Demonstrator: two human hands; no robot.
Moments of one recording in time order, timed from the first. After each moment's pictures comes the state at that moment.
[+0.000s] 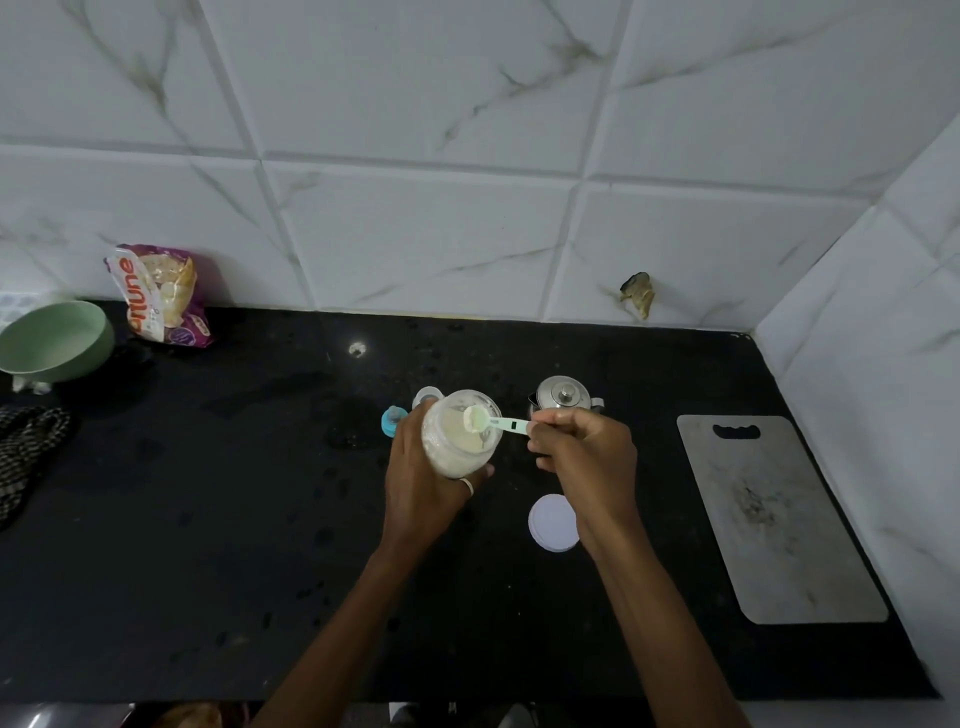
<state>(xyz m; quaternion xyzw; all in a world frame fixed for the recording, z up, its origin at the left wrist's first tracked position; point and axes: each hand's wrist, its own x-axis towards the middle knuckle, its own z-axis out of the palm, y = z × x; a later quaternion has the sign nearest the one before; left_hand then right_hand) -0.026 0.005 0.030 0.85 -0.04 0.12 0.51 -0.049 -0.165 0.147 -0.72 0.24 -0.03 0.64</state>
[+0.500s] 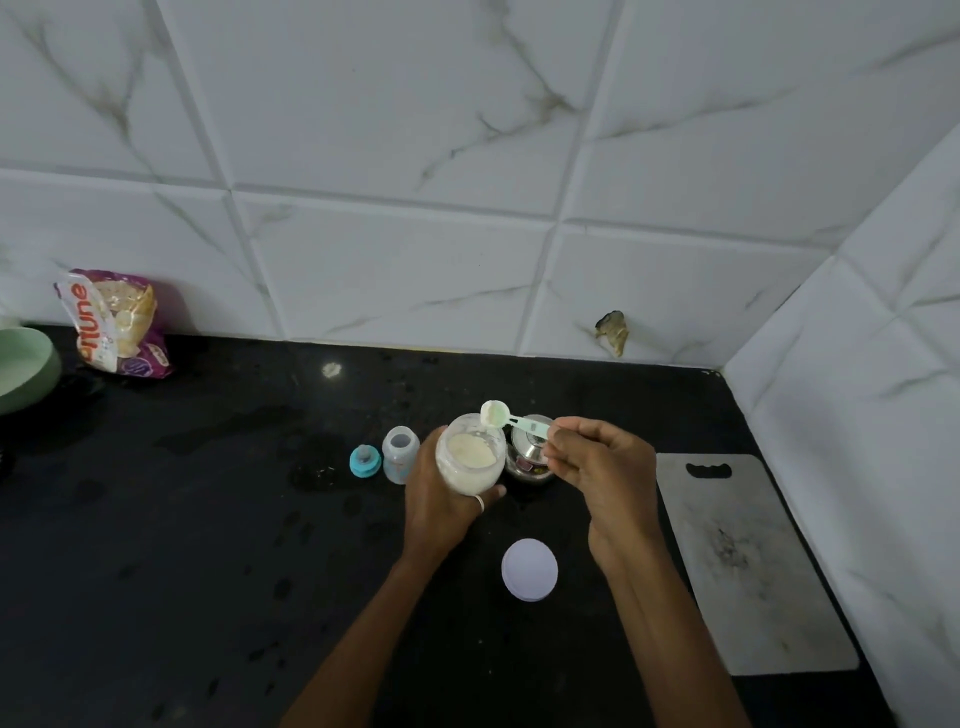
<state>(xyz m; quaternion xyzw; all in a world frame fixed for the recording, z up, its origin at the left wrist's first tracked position) 0.015 -0.048 0.014 0.82 -0.01 0.06 0.58 -0.020 -0.198 0.171 -0.65 0.30 -0.05 0.70</state>
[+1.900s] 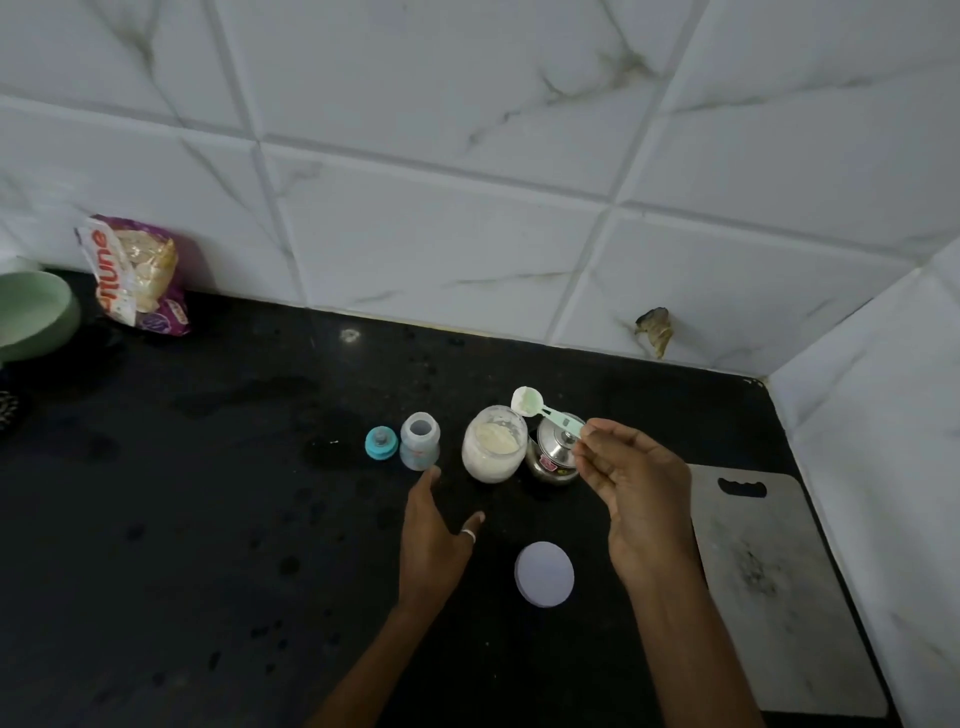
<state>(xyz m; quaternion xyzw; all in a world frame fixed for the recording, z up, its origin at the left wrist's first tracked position) -0.019 -0.038 -0.035 0.82 0.19 -0.04 0.55 -0.002 -0.196 0.160 -0.58 0.33 -0.03 0.75</state>
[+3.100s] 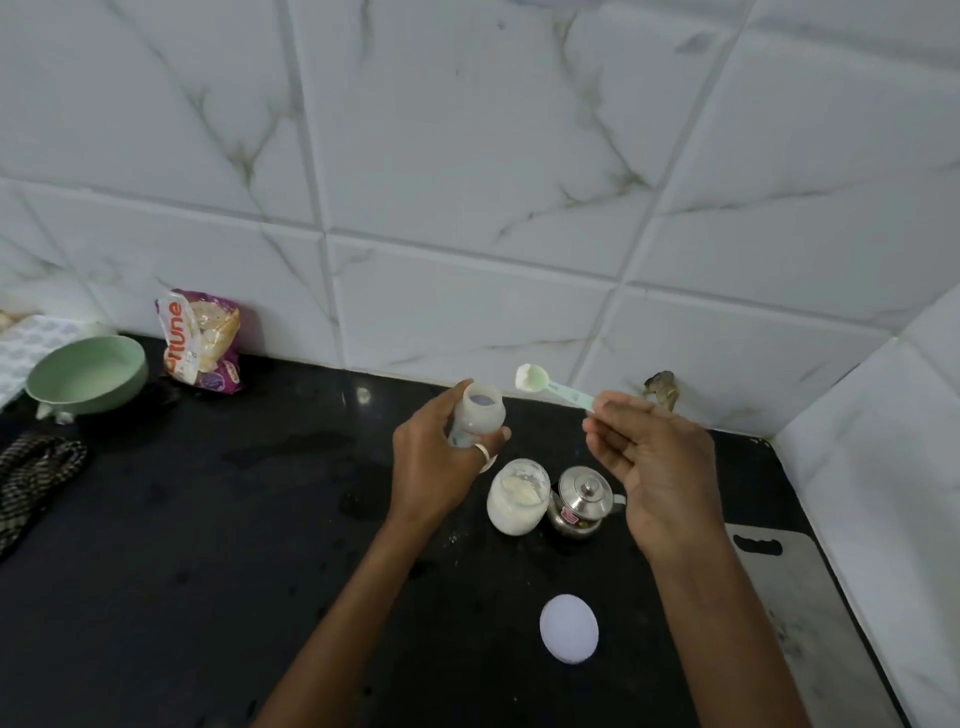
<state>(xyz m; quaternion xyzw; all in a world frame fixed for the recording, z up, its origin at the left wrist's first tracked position) 0.044 0.019 0.134 0.78 0.01 0.15 0.61 0.013 -0.160 0.242 -0.57 0.24 -0.05 0.78</state>
